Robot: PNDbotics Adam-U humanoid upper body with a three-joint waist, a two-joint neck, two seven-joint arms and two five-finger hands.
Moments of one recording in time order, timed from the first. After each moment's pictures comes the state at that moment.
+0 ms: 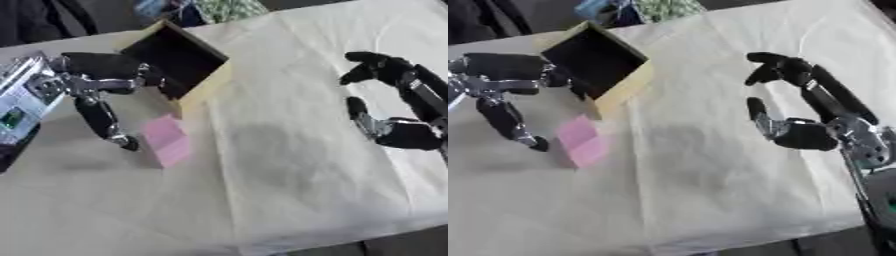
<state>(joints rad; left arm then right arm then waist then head) -0.89 0.61 -0.56 -1.41 -0.43 -0.44 -0.67 -0.18 -0.44 -0.02 -1.93 0.26 -0.26 0.37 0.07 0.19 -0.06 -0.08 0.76</state>
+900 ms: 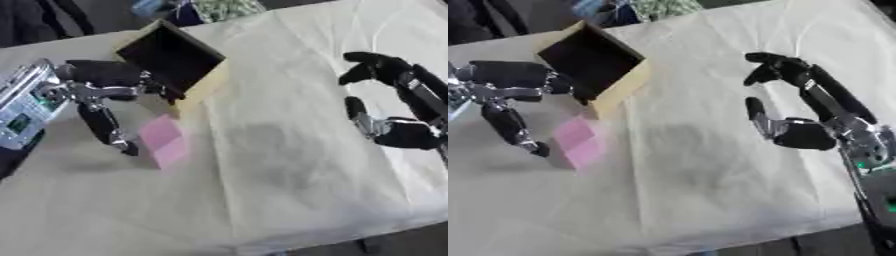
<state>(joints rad) -0.88 0.59 -0.57 -1.38 -0.47 -0.45 -0.65 -0.18 -0.44 -0.02 -1.93 0.26 -0.26 0.37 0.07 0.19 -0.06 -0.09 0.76</state>
